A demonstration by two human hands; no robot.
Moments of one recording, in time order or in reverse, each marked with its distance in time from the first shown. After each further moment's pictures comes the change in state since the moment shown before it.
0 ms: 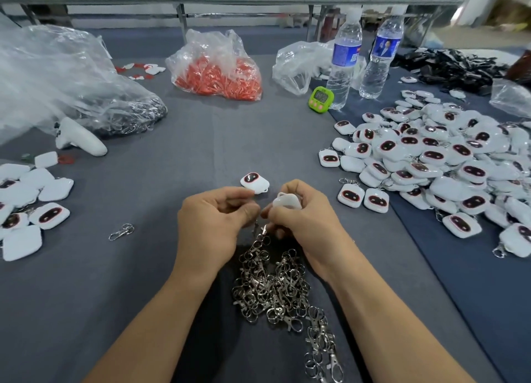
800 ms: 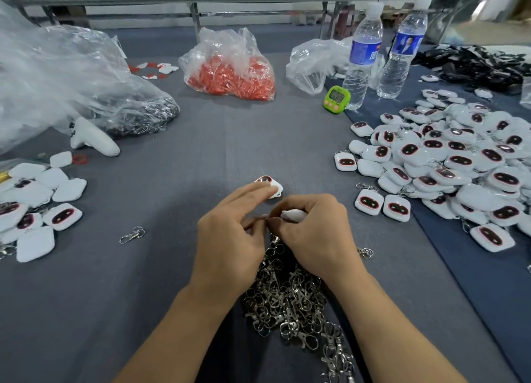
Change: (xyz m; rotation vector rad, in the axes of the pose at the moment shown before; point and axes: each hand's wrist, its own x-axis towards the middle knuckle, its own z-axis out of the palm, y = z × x) left_hand -0.014 0.006 0.002 0.308 -0.030 0.389; right_hand 0.004 0.006 0.008 -0.557 0.108 -0.280
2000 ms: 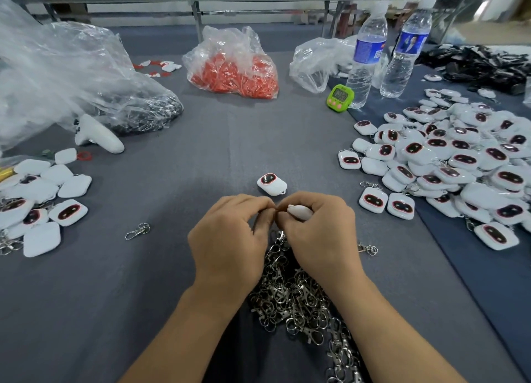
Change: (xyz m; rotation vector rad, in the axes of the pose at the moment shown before) left_hand -0.004 0.003 -0.004 0.396 0.075 -0.049; right_hand -0.007 -0.006 0.008 -0.049 0.137 -0.019
